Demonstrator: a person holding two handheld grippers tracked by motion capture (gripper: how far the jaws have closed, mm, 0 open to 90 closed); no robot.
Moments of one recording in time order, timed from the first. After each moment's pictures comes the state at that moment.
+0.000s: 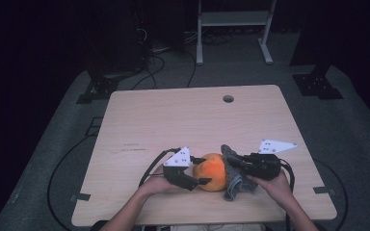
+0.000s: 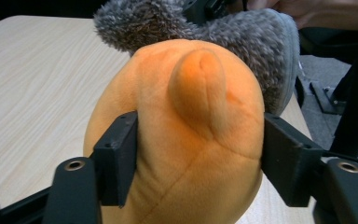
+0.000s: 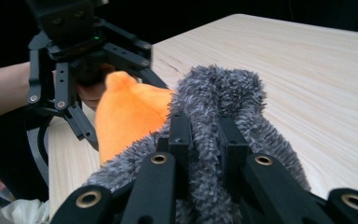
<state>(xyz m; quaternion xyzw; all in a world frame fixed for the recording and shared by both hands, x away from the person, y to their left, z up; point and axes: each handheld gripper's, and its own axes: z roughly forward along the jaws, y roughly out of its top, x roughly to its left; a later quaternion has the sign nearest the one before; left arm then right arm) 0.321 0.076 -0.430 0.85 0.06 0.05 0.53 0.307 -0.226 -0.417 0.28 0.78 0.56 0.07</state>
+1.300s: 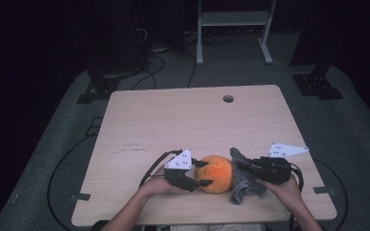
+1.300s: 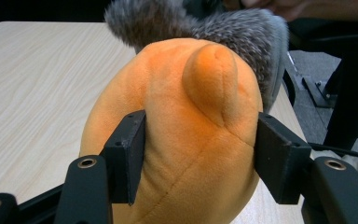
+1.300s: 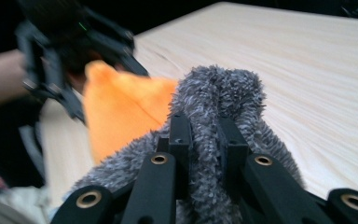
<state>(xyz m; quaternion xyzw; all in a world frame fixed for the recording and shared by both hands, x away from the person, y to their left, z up) 0.318 0.075 -0.432 0.85 0.03 0.05 0.53 0.295 -0.245 -0.416 0.29 0.77 0.56 0.06</state>
